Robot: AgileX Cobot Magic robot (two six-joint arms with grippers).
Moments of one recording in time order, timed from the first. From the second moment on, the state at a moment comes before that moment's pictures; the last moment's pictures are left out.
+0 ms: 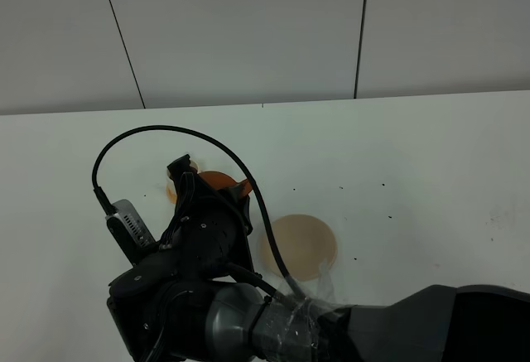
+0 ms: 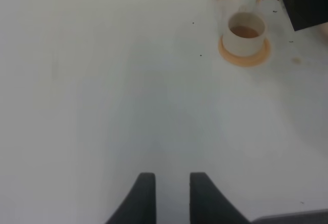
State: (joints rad) left arm 0.01 0.08 -0.52 0.00 1.09 0.08; right arm 1.17 2.35 -1.84 -1.19 1.21 -0.29
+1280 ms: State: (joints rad) left arm 0.01 0.08 -0.52 0.00 1.09 0.08; right arm 1.17 2.35 -1.84 -1.21 1.21 -0.42
